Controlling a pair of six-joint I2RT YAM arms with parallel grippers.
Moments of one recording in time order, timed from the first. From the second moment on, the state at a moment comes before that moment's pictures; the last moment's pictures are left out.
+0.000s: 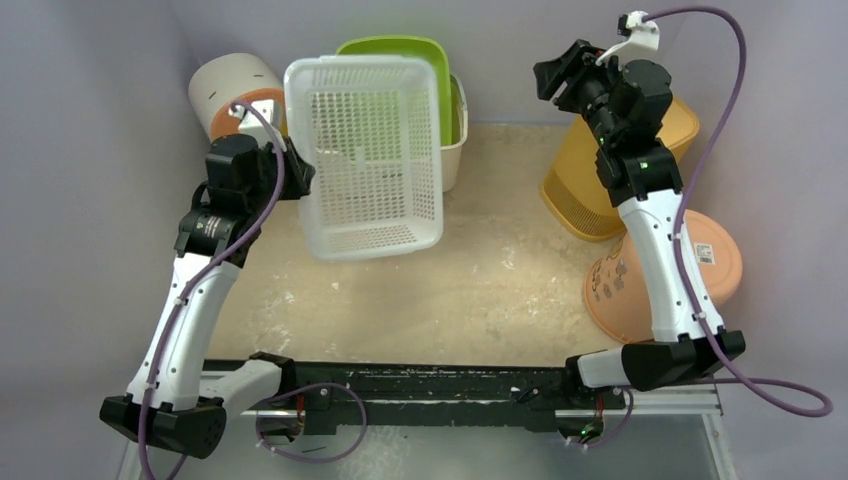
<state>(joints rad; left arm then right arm) -0.21 1.06 1.36 -0.56 0.07 -0.31 0.19 1.39 1.72 -0.30 0.00 0.36</state>
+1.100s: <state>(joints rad) -1.01 1.41 1.31 -0.75 -0.94 -0.01 0.19 1.24 1.51 -0.37 0.10 0.44</state>
